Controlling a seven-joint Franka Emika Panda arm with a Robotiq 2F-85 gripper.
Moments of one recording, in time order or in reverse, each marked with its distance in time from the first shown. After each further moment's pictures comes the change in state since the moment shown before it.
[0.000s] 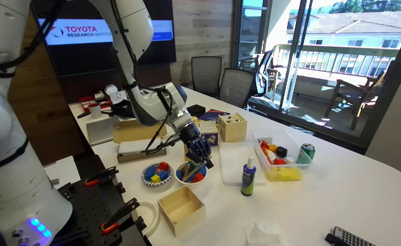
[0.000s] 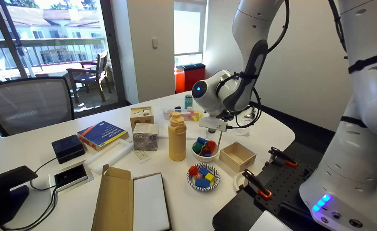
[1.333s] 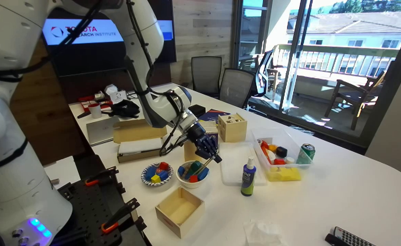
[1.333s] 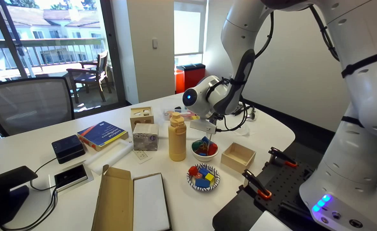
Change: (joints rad) arm -0.064 0.124 0.112 0.158 -0.118 -0.091 0.121
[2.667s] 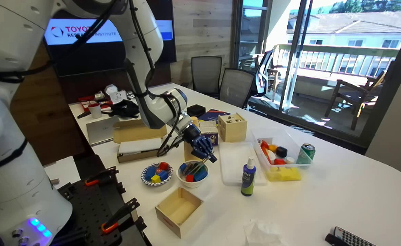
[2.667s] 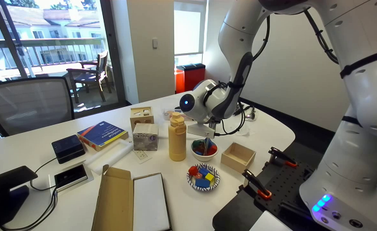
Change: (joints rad) arm -0.030 0.026 0.079 0.002 -0.043 -0.034 0.004
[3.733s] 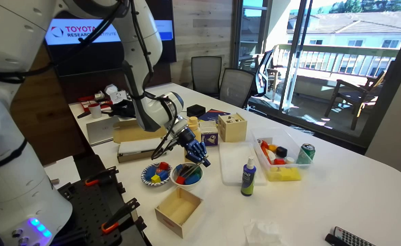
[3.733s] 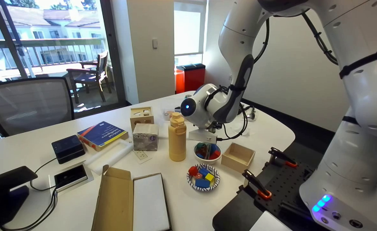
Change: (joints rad) arm -0.025 0.011 0.046 -0.034 0.001 0.008 -0.026
